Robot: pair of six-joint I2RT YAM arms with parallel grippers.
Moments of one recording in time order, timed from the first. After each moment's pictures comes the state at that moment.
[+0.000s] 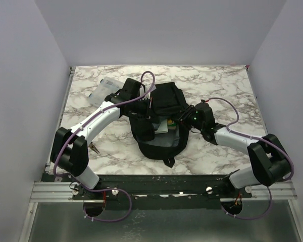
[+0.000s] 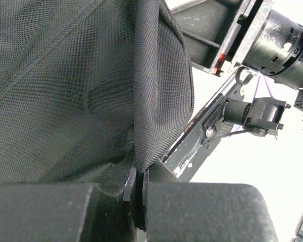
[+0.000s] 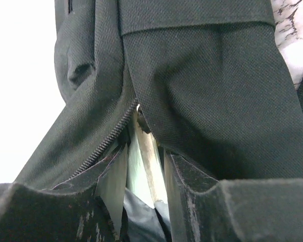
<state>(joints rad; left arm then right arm) -0.51 1.58 1.27 -0.55 0.64 -0.43 0.48 1.43 0.63 0.29 -0.10 1.16</state>
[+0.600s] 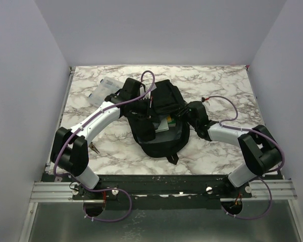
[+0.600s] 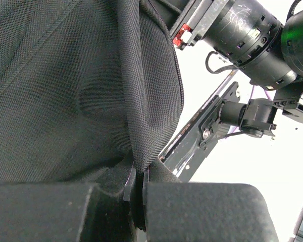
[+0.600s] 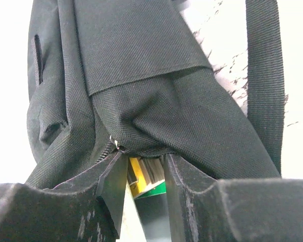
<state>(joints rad) -0.51 1.58 1.27 -0.53 0.65 -0.44 0.52 1.57 0.72 0.31 0.18 1.15</state>
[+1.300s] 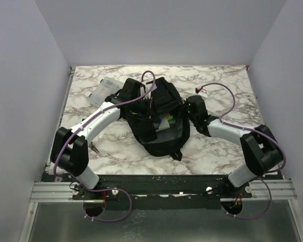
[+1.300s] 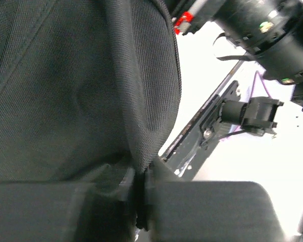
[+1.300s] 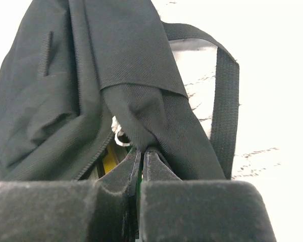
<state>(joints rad) -0.51 1.58 1.26 -0.50 0.66 -0.44 0.52 1.60 0.80 0.32 0.28 0.74</state>
